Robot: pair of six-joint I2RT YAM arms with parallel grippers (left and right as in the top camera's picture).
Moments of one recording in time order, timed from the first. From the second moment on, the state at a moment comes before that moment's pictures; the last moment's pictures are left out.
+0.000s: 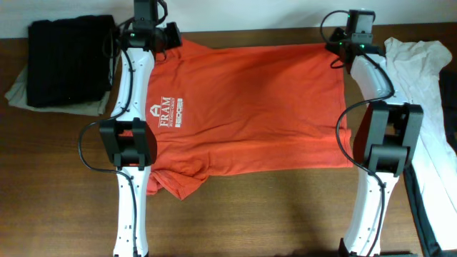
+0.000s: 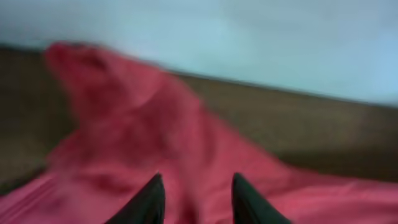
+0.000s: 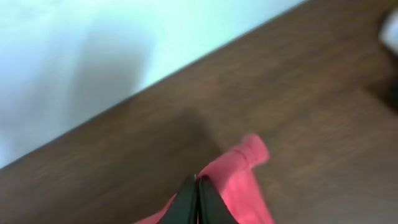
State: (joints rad) left arm -0.08 2.79 2.81 -0.84 0.19 -0.29; right arm -0.13 2.42 2.01 -0.34 0.08 0.40
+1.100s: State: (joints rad) left arm 0.07 2.64 2.94 -1.65 0.20 -0.27; right arm -0.20 2.20 2.44 -1.47 -0.20 0.45
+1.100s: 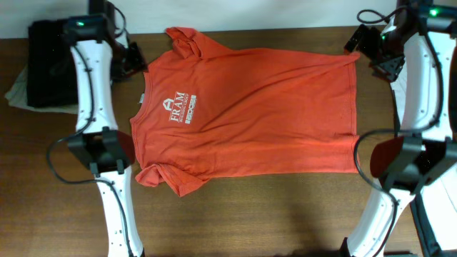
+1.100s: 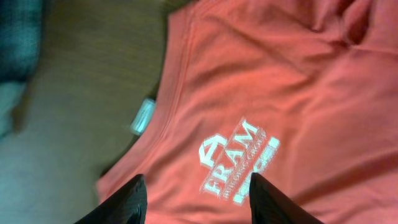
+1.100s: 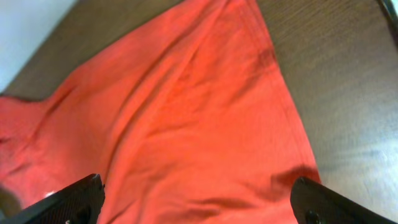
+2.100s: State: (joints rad) left arm 0.05 2.01 1.54 -1.18 0.20 -0.14; right arm 0.05 1.79 1.49 -1.32 0.04 0.52
